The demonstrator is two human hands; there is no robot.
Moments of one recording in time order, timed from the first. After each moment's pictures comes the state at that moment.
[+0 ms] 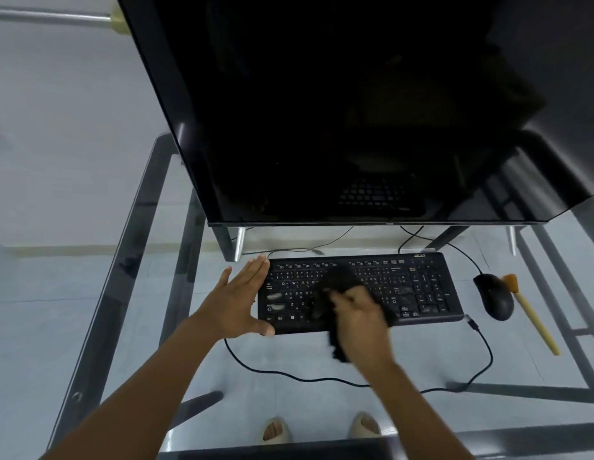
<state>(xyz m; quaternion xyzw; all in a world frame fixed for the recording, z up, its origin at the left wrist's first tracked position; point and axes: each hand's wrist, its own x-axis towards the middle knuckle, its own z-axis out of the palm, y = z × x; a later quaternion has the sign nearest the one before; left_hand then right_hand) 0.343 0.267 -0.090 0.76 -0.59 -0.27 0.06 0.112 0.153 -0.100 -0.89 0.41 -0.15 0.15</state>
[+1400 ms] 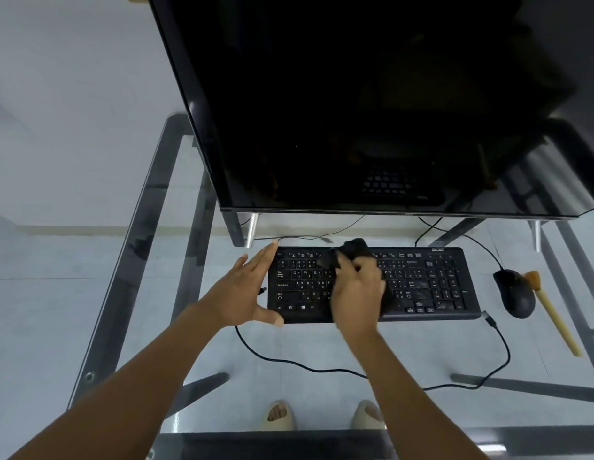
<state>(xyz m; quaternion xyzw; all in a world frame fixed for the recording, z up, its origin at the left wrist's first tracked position) 0.347 0.272 -0.081 0.74 -0.57 -0.32 0.16 0.165 0.151 -0.111 -0.83 0.50 -0.21 0.15</state>
